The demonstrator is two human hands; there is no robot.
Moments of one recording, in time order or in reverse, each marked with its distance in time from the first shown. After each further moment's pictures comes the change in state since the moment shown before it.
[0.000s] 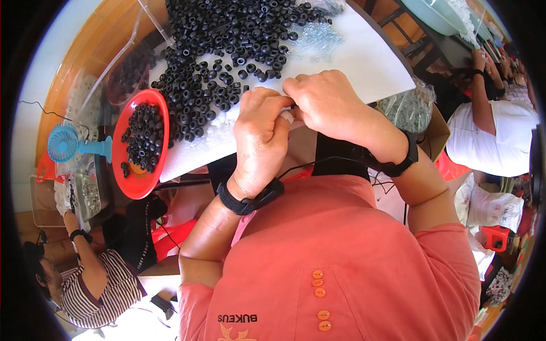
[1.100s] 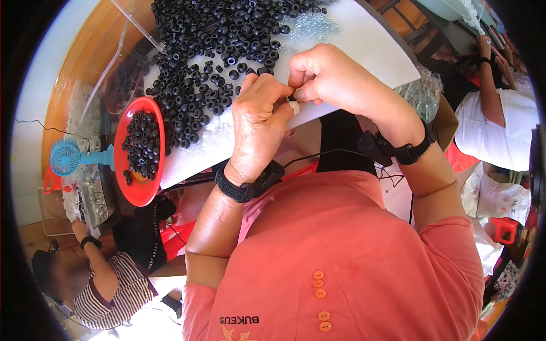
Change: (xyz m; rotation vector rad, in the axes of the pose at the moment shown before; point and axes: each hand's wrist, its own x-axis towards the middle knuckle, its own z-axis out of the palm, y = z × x) left_hand 0.023 -0.007 0.009 0.108 -0.172 -0.064; right_hand 0.005 0.028 -0.015 0.822 -0.135 0.314
